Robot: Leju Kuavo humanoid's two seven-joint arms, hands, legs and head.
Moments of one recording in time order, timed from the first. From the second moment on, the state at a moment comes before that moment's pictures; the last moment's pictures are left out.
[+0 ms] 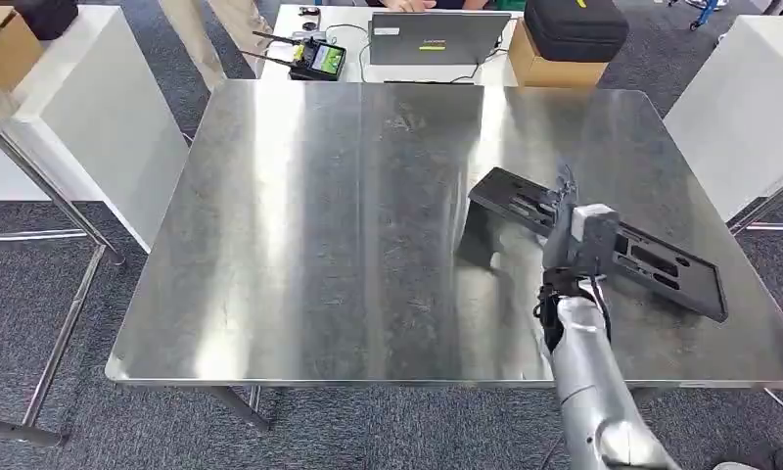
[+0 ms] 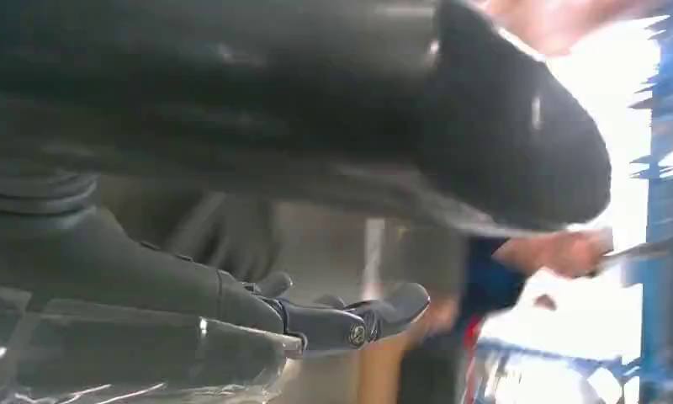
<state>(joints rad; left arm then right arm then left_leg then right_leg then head) -0.05 -0.09 0.90 -0.20 -0.73 0.12 -0.46 -0.64 -0.02 -0.15 -0.75 0.38 -0.18 -0.51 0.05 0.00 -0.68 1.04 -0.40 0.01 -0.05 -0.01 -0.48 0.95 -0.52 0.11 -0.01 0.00</state>
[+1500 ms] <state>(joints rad) -0.05 -0.11 1.03 -0.20 -0.70 0.21 -0.49 0.06 0.15 0.11 -1.84 -0.45 0.51 -0.59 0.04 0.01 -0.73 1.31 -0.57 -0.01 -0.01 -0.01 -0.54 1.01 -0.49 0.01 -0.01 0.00</state>
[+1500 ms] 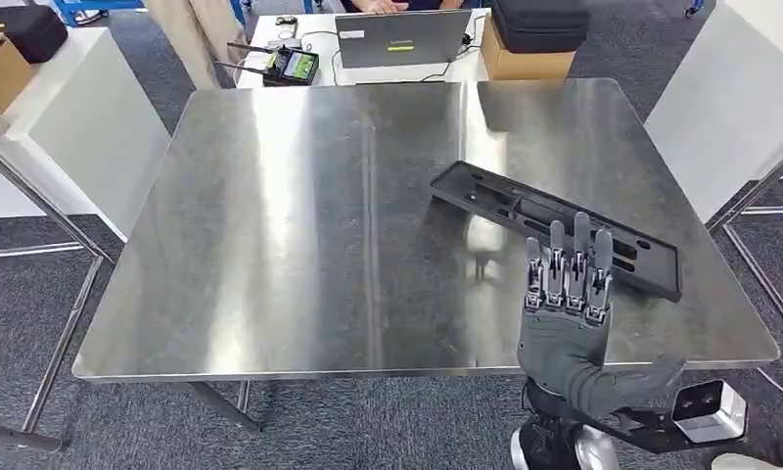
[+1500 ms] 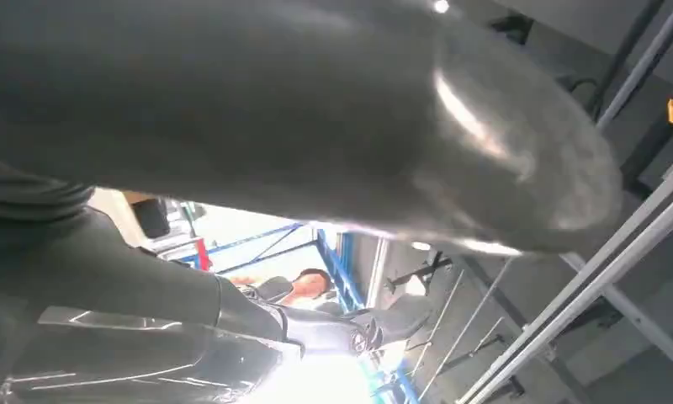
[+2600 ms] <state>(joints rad) -0.06 -0.12 1.06 -0.20 -0.69 0.23 -0.49 0.02 0.17 0.08 -1.78 -0.44 0.50 -0.57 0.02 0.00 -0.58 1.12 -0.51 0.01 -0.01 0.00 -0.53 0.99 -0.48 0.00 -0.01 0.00</state>
